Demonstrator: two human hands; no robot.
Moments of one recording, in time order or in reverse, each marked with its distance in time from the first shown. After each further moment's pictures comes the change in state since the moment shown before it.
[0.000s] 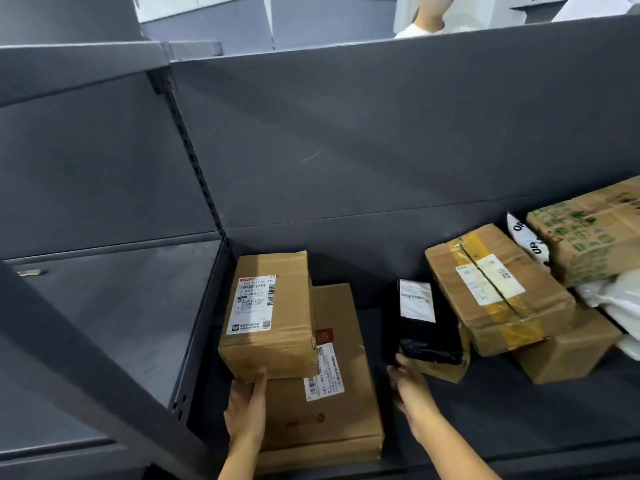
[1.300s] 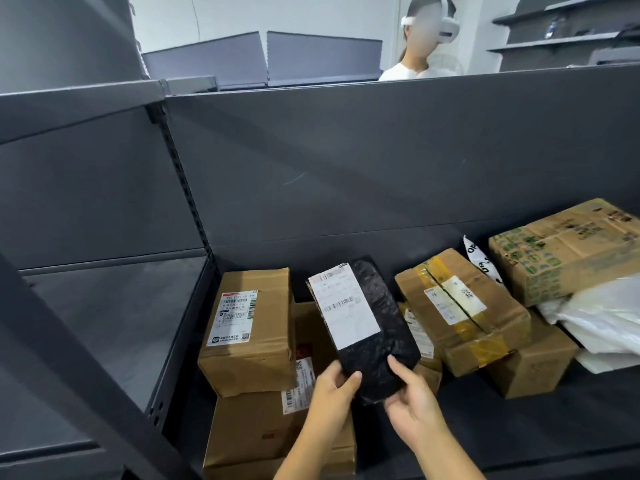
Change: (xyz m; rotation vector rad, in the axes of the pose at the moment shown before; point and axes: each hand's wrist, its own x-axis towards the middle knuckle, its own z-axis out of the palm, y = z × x) left_hand -0.111 0.072 0.095 -0.191 -0.658 0.324; right_hand -0.058 -0.048 -0.028 0.887 -0.233 -0.056
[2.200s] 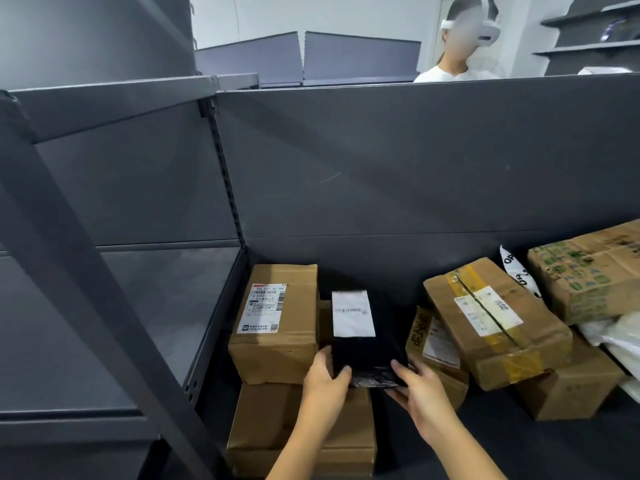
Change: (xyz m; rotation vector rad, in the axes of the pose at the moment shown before) left_hand 0.005 -0.008 -0.042 0.247 0.282 -0.005; right_hand 0.012 0.008 0.009 -0.581 0.062 -0.044
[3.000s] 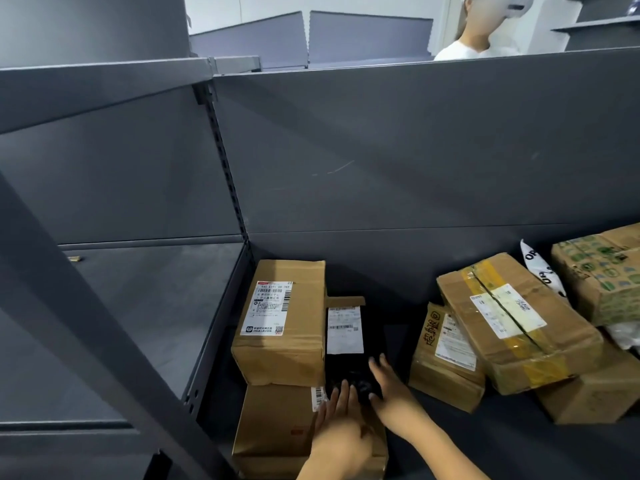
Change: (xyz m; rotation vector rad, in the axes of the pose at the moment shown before) left_hand 0.015 -0.087 0.032 0.982 0.149 0.433; right_hand 0.048 0.044 0.017 -1.373 -0.314 -0.199
